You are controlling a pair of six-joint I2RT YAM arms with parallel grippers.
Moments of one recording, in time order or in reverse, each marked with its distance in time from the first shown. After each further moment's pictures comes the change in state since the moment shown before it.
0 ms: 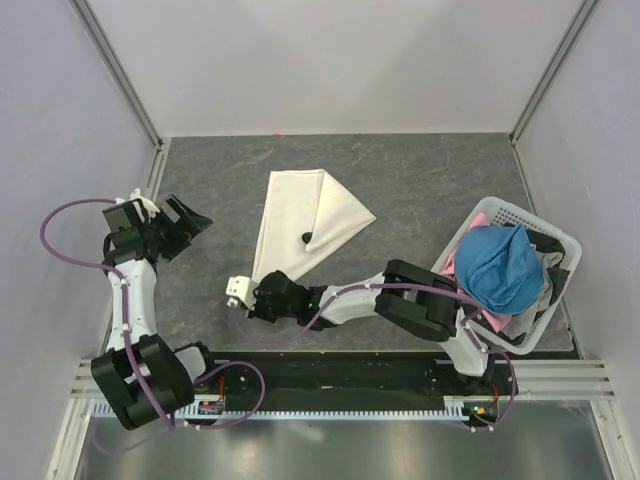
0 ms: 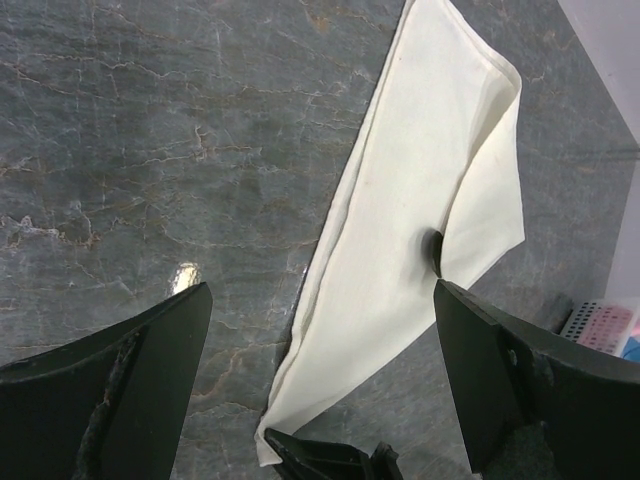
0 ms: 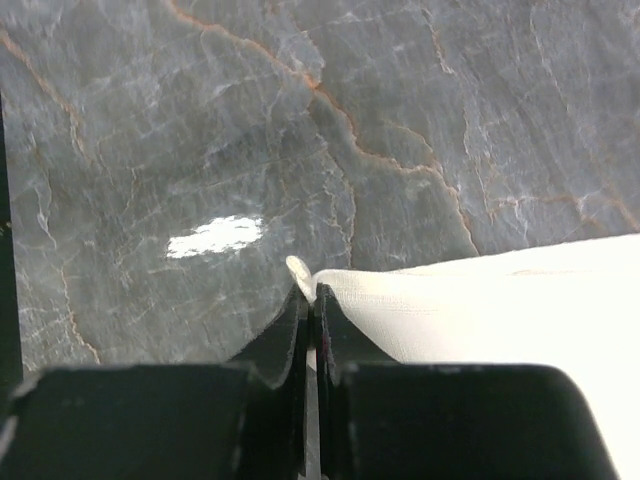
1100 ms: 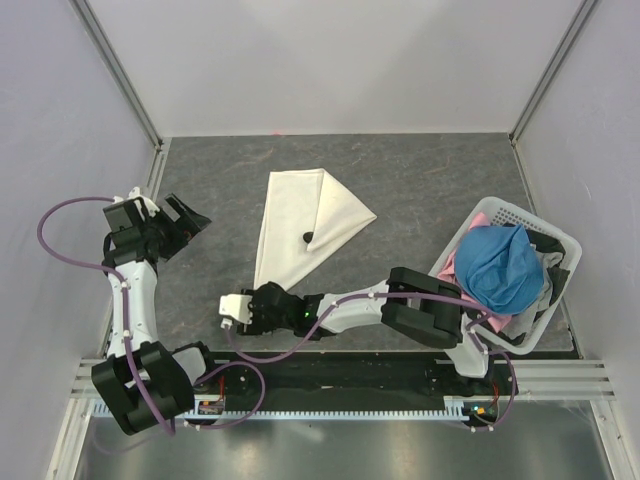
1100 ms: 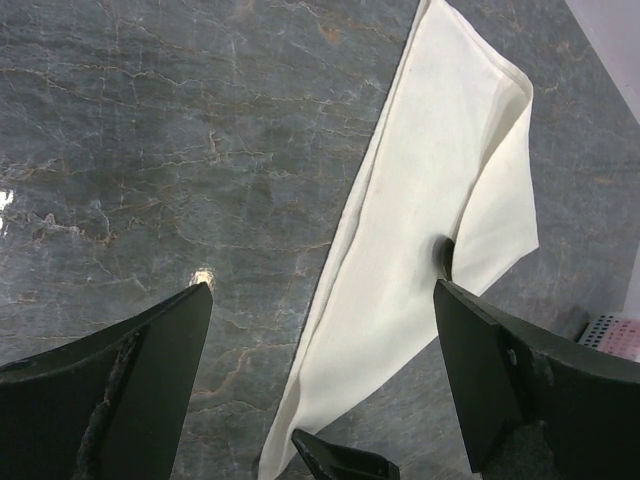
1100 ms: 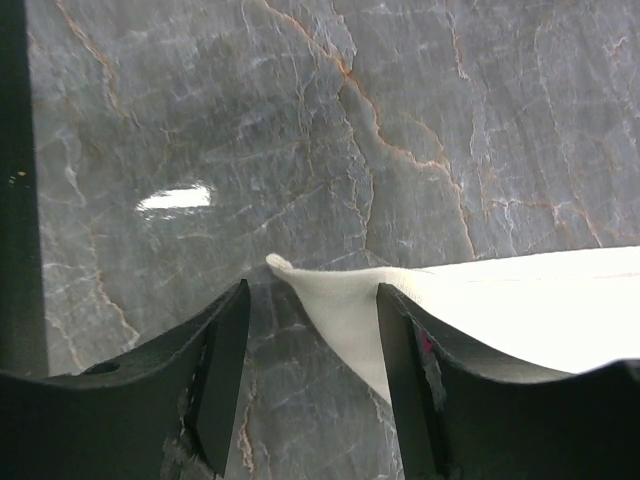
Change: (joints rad) left arm -0.018 -0.026 0.016 -0.026 -0.058 0.001; right arm 0.057 -0.043 0.008 -0.100 0.086 -0.127
